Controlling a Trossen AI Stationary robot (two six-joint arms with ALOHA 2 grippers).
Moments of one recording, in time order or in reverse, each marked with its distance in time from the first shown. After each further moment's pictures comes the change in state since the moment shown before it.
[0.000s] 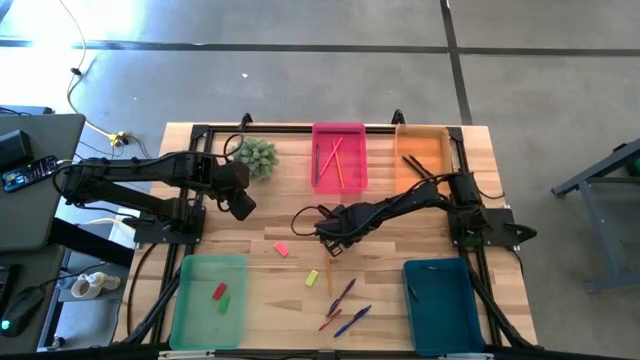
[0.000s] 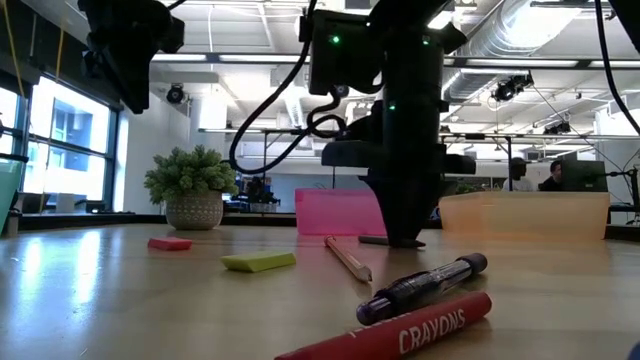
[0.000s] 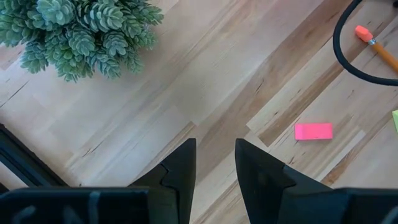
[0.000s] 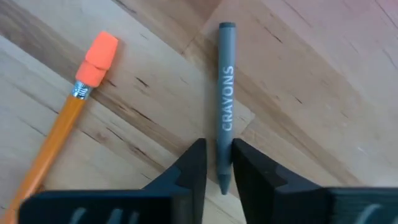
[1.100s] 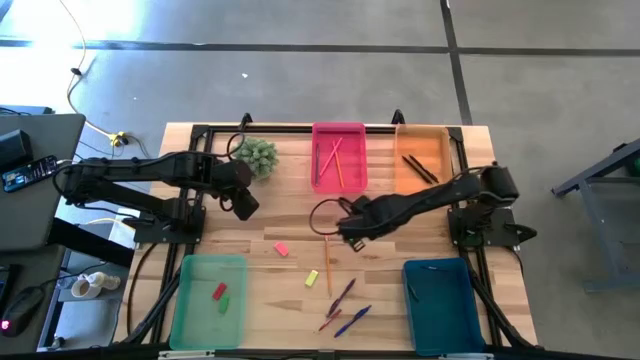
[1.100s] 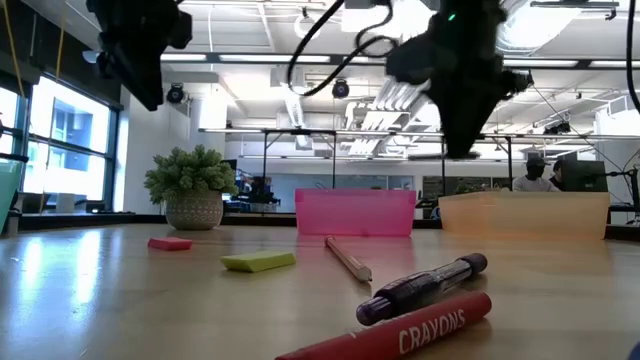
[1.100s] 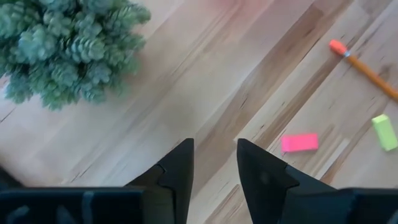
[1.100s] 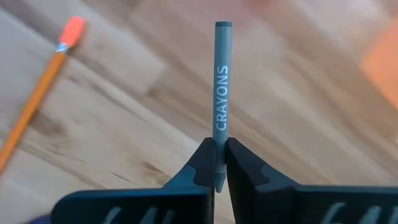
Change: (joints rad) left arm 0.002 0.003 0.000 0.076 0.000 0.056; right arm 0.067 -0.281 -0.005 -0.291 0.086 0.087
